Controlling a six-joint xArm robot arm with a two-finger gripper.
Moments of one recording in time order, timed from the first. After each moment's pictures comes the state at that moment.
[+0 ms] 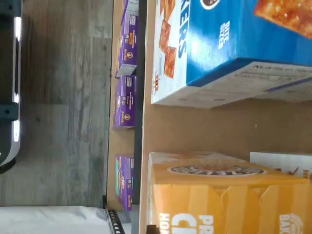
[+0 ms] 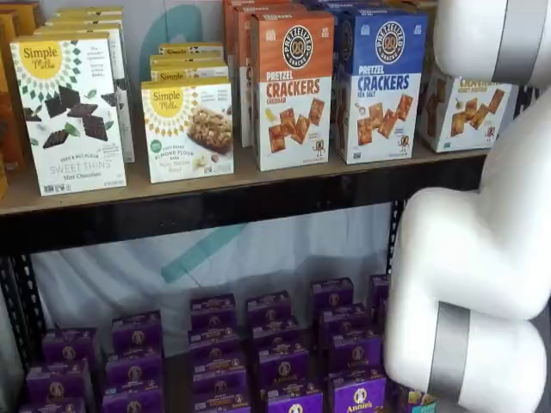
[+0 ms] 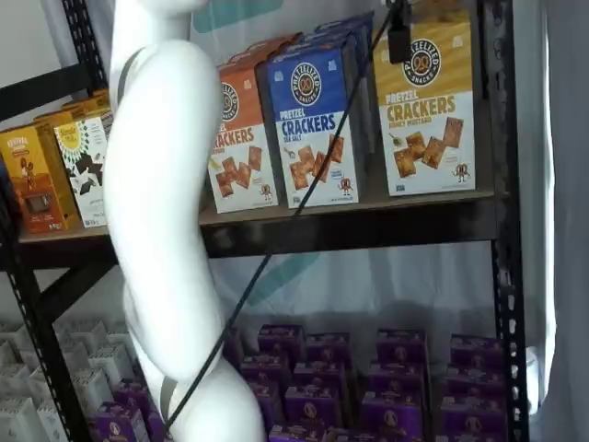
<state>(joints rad) -0.68 -0.08 -1.91 0.21 1.83 -2.17</state>
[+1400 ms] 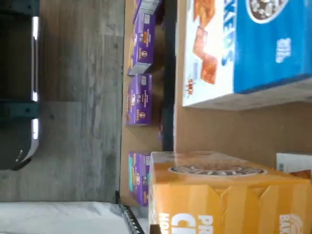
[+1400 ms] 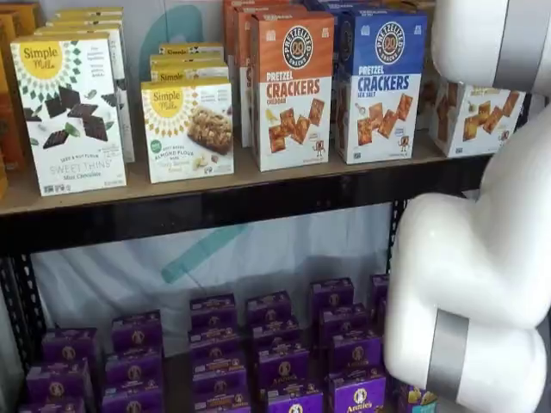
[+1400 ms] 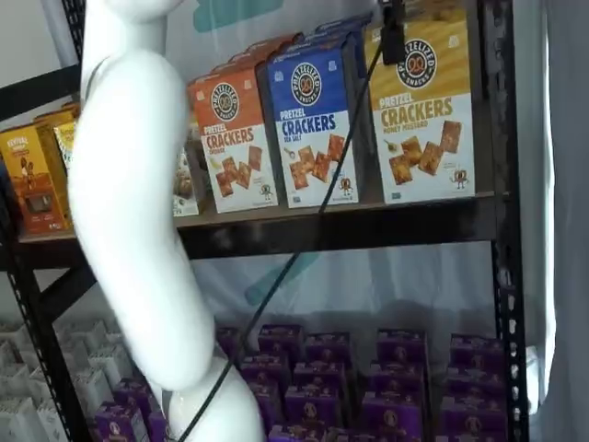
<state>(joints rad) -0.73 -0.21 -1.80 0.20 1.85 -2.23</state>
